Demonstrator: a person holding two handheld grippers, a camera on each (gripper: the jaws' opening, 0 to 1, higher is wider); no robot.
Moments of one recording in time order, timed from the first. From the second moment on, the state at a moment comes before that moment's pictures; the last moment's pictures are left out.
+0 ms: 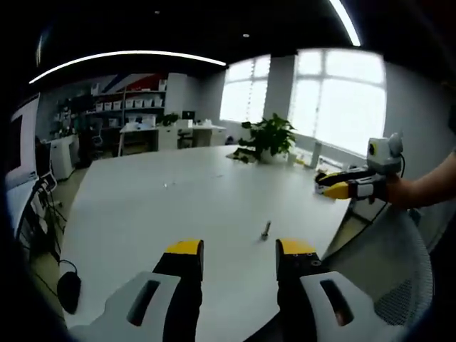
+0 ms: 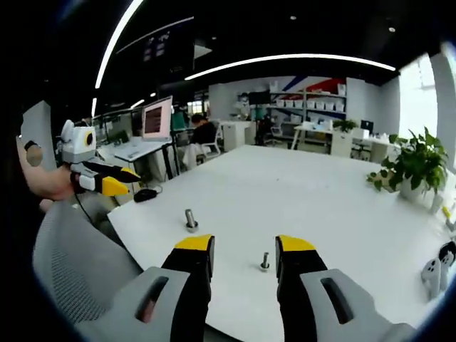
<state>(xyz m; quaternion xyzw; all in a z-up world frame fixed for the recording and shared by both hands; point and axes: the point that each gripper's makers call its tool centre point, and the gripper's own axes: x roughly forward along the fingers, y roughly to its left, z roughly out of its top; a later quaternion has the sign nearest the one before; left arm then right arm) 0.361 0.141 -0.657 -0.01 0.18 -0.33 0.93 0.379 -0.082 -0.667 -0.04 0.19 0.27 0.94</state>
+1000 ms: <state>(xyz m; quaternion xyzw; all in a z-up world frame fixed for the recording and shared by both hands) 0.369 0.151 -0.650 -0.03 0.17 -0.29 0.94 0.375 -0.094 -0.677 -0.05 0.21 0.25 0.94</state>
